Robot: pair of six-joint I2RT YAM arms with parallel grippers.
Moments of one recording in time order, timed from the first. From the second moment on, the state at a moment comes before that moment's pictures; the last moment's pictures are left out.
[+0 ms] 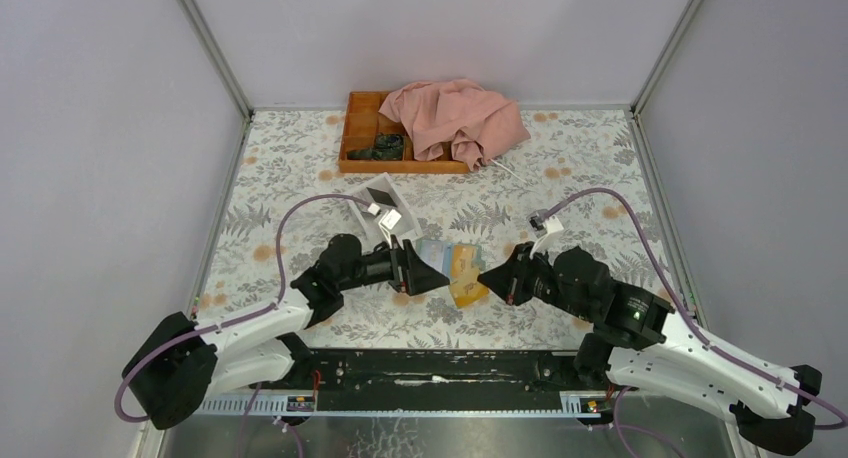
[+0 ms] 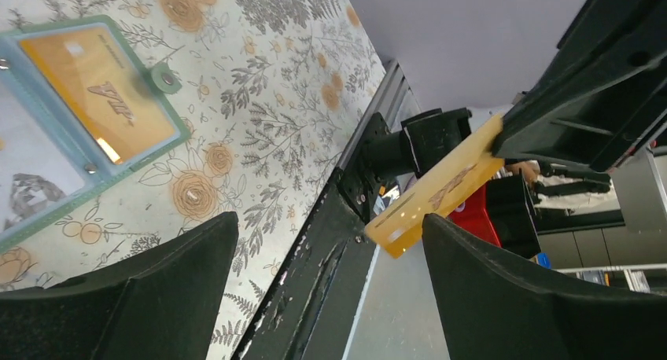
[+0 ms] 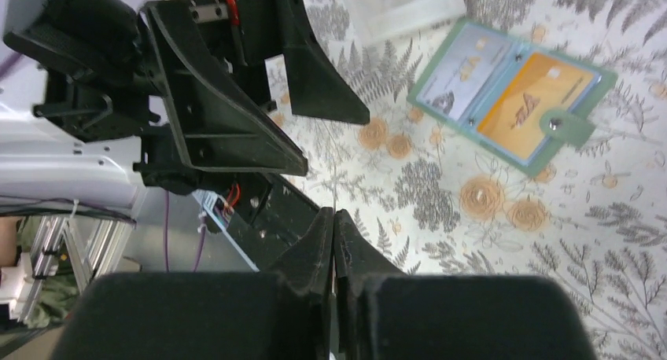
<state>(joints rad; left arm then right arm) -0.74 1.04 0.35 0.51 0.50 -0.86 1.04 0.62 0.69 -0.44 0.13 0.74</state>
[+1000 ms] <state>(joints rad) -0.88 1.22 0.43 0.61 0.76 -0.76 1.04 0.60 0.59 -0.43 -0.06 0.82</state>
